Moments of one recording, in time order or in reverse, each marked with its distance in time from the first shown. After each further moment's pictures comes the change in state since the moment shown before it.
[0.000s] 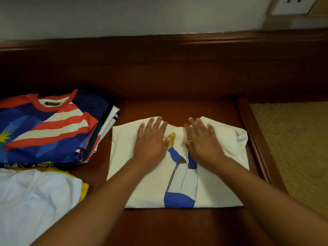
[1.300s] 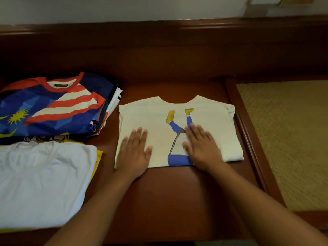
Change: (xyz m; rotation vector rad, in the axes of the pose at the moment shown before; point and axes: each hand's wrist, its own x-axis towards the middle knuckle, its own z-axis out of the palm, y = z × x) left_hand -0.132 -0.030 0.008 0.058 -0.160 -0.128; right_hand -0.103 -0.028 0.030 0.066 -0.113 0.105
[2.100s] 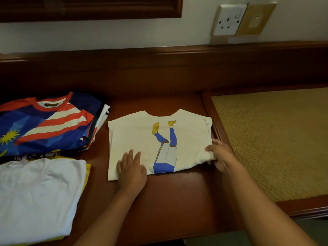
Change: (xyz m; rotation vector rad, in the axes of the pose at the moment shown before) left_hand -0.029 0.054 -0.022 -0.191 -0.049 -0.186; right_hand -0.042 0.060 -0.074 1.489 0.154 0.856
